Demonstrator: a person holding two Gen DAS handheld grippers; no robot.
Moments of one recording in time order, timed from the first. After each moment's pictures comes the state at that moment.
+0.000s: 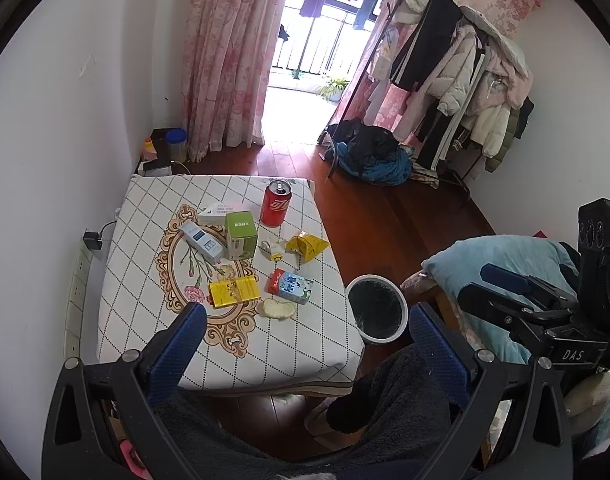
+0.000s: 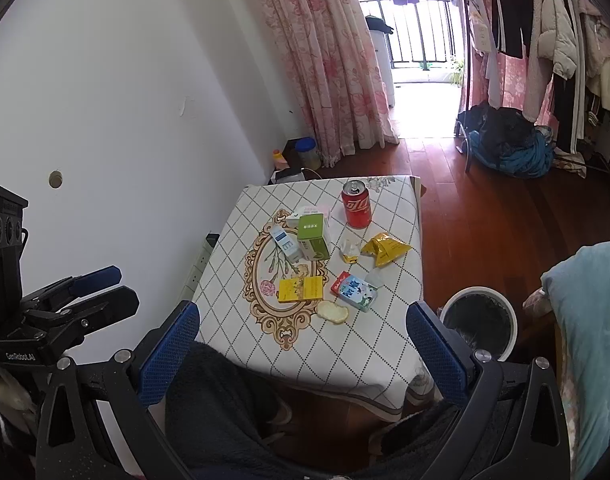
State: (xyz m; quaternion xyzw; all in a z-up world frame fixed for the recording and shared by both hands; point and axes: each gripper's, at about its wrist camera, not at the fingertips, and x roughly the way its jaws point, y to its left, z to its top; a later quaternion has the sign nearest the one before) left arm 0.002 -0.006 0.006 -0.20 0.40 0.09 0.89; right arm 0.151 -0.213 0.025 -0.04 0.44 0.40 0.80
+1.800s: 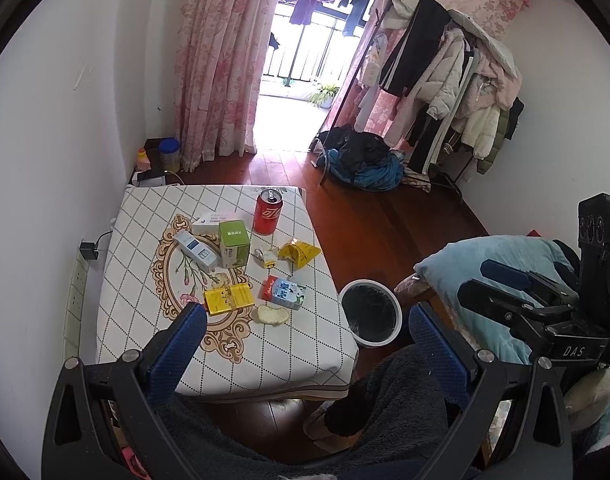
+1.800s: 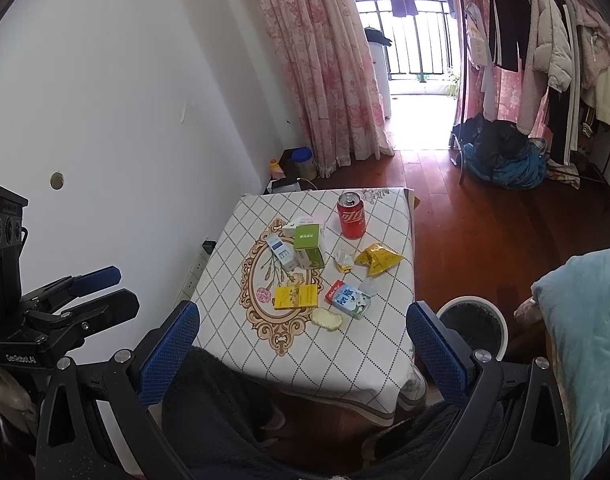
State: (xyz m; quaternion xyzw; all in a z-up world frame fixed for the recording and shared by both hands) left arm 0.005 -0.014 0.032 -0.19 0.39 0.08 0.90; right arm 0.144 -0.218 0.040 -0.05 0.43 0.39 0.81
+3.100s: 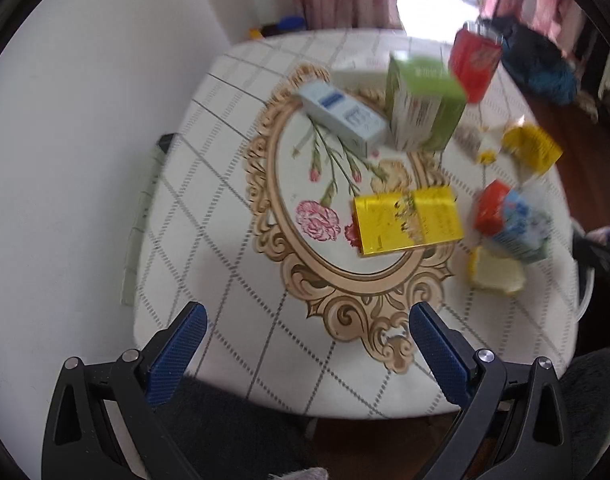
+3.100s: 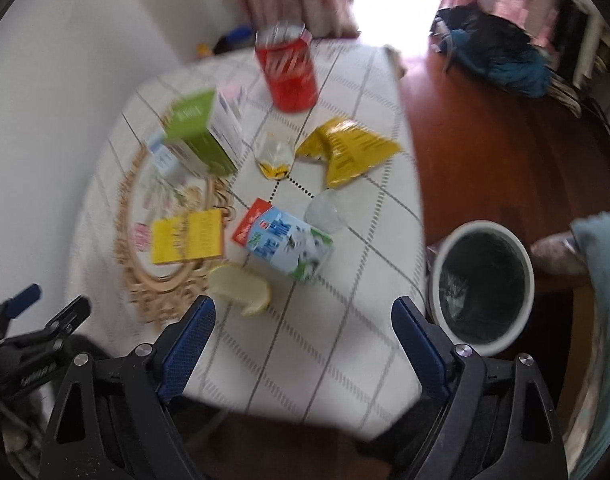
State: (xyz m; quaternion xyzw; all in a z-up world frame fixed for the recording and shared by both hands) left arm 0.103 0.081 -0.256 -0.13 0.59 0.29 0.74; right arm 0.282 -0.103 -0.236 -0.15 0.59 0.30 0.73
